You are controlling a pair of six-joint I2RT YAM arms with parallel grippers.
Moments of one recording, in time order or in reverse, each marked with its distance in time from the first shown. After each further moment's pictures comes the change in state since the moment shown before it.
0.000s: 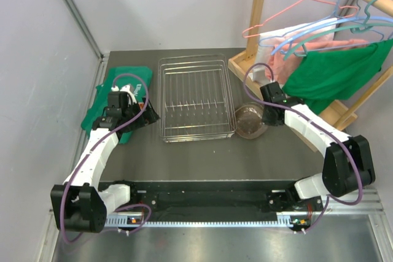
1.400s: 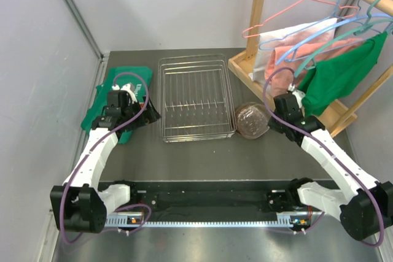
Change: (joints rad) left arm 0.000 -0.002 0.014 -0.009 0.042 -0.002; right arm 0.023 -0.359 -0.147 0.030 0.013 0.172
